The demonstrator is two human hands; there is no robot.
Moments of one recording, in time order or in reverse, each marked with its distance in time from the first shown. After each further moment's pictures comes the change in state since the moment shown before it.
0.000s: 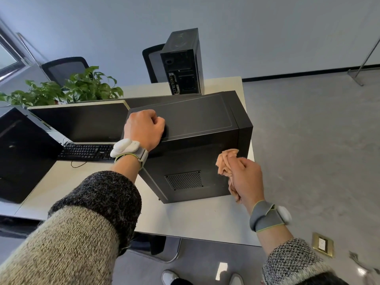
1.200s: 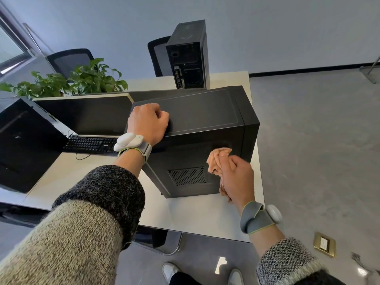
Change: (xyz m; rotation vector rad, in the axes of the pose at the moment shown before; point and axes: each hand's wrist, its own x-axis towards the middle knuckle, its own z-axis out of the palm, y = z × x) left_hand 0.000 0.002 0.000 0.013 0.017 0.008; right_hand -0.014 -0.007 0.028 -0.042 0.001 -0.124
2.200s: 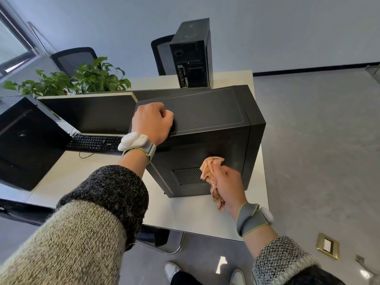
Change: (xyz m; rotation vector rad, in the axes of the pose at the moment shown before) left_hand 0.001 -0.004 0.003 -0.003 0.000 0.016; right_hand -0.016 0.004 0.030 0.259 -0.208 0.307
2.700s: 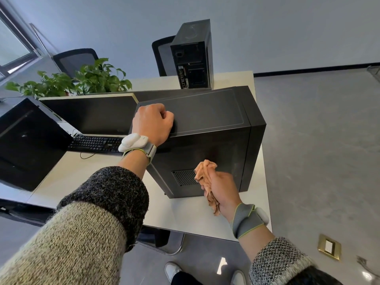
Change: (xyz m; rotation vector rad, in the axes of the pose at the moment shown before) left_hand -0.001 0.000 0.000 -0.007 0.012 0.011; right_hand -0.010 -0.008 0.013 0.036 -0.129 0.088
